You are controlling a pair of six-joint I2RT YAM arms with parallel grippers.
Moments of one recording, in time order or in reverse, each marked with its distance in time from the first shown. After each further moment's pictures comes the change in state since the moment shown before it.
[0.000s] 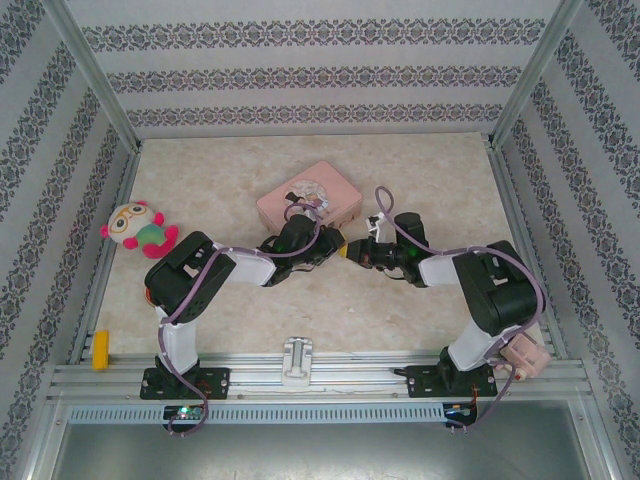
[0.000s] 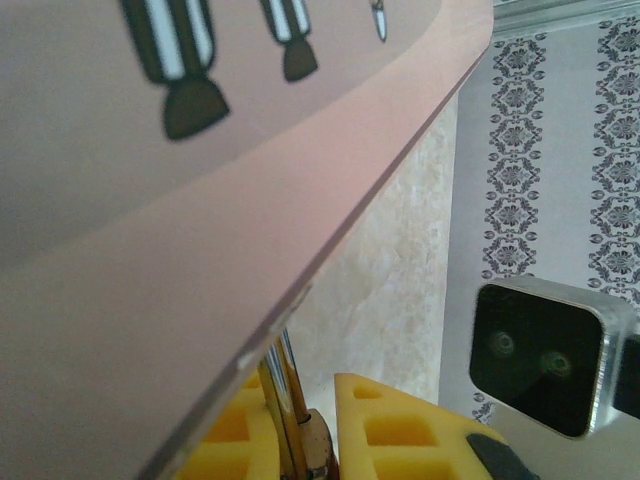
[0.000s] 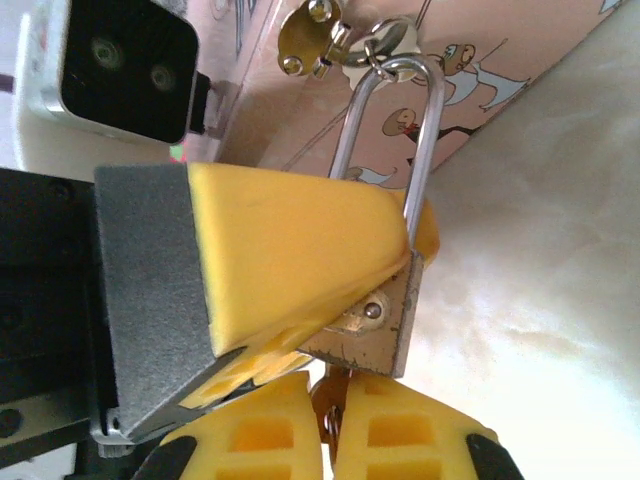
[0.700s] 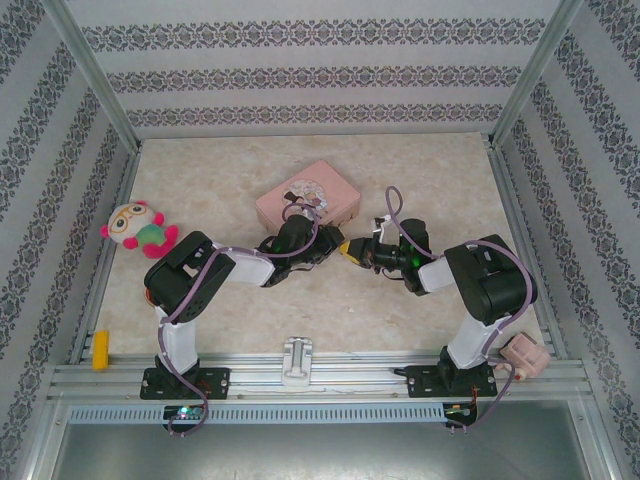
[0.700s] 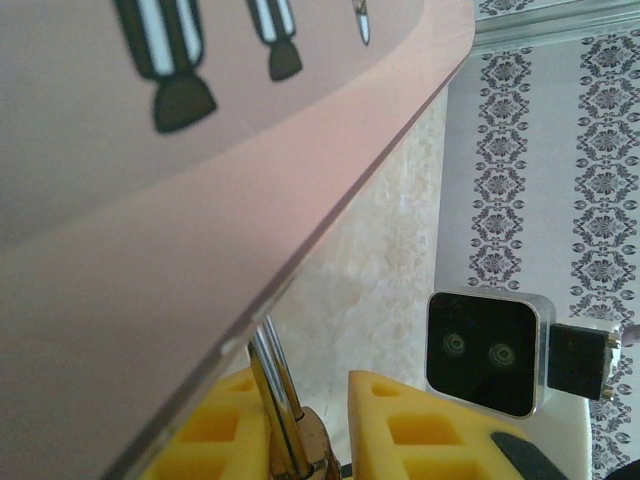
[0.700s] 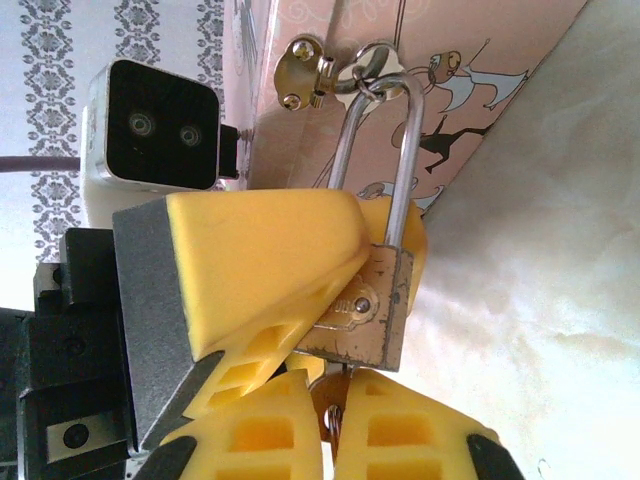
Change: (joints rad) left arm 0.007 0.000 -0.014 0.040 0.001 -0.026; right arm -0.009 0.062 -0.073 0.305 -0.005 0.302
